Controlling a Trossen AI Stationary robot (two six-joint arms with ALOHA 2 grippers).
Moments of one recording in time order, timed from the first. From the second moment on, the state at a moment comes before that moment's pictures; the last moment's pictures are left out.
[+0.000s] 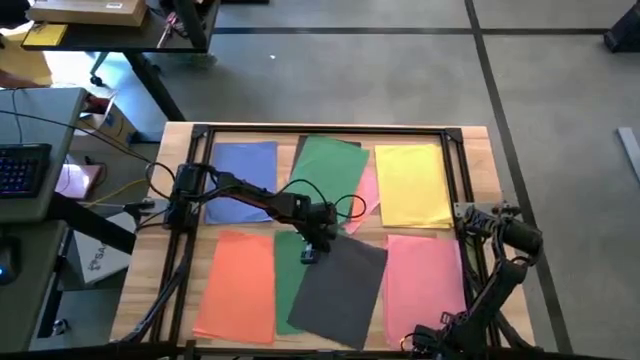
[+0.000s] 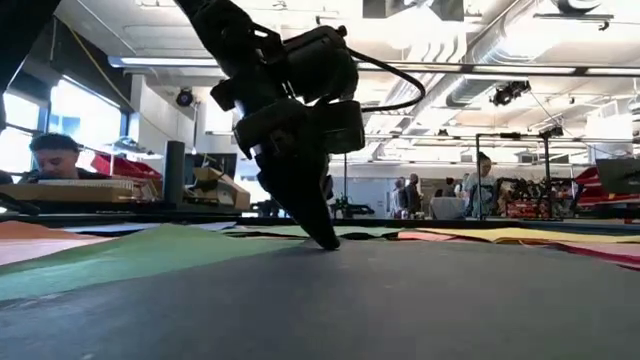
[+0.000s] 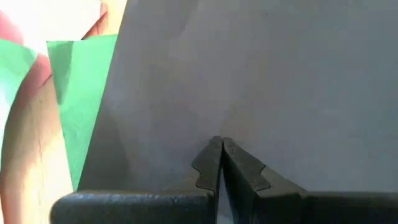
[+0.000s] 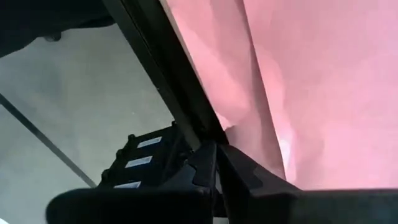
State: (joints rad) left arm -0.04 2.03 1.21 -0.26 0.29 -0.03; right arm 1.11 2.00 1.26 -0.71 -0.25 1.55
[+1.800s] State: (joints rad) left arm 0.03 2.12 1.41 0.21 0.27 0.02; right arm 0.99 2.00 1.19 -0.75 0.47 1.78
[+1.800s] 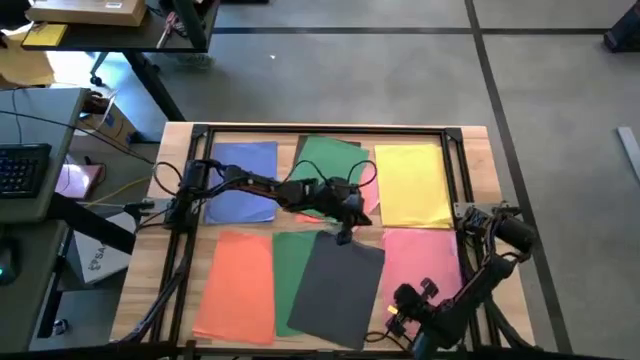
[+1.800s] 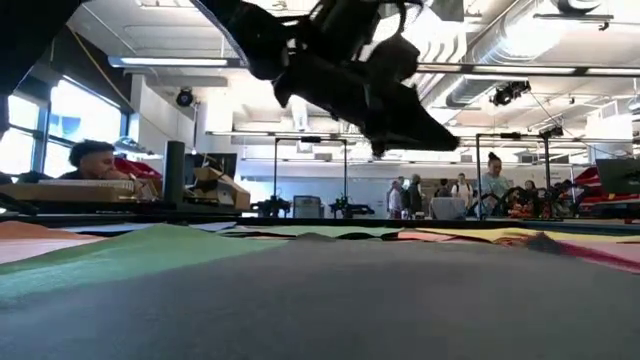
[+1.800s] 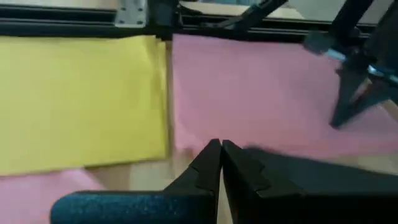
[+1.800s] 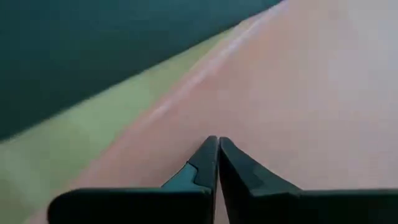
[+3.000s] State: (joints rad) left arm 0.04 2.51 1.82 0.01 0.27 0.02; right arm 1.10 2.01 1.29 -0.64 0.22 1.87
